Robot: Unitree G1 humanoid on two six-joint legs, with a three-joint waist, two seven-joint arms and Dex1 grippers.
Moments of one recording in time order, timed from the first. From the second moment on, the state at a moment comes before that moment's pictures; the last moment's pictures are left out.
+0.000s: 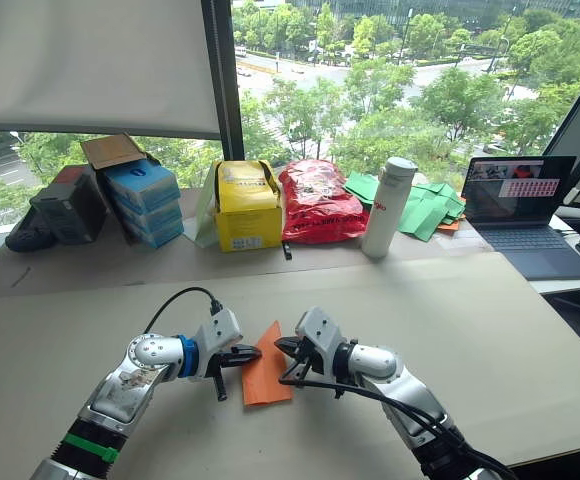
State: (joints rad) left arm -0.27 0.62 -0.21 -0.04 -0.17 0.35 -0.98; right arm -0.33 -0.25 0.39 -0.08 0.02 0.38 0.66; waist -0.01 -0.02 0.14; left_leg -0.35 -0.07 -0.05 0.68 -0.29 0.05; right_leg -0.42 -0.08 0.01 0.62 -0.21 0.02
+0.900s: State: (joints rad) left arm -0.27 0.62 -0.21 -0.05 -0.16 0.35 -0.97; right arm -0.24 -0.39 0.45 -0.27 0.08 0.52 0.83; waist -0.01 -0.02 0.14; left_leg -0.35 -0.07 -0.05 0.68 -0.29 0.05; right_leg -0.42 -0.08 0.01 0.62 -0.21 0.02
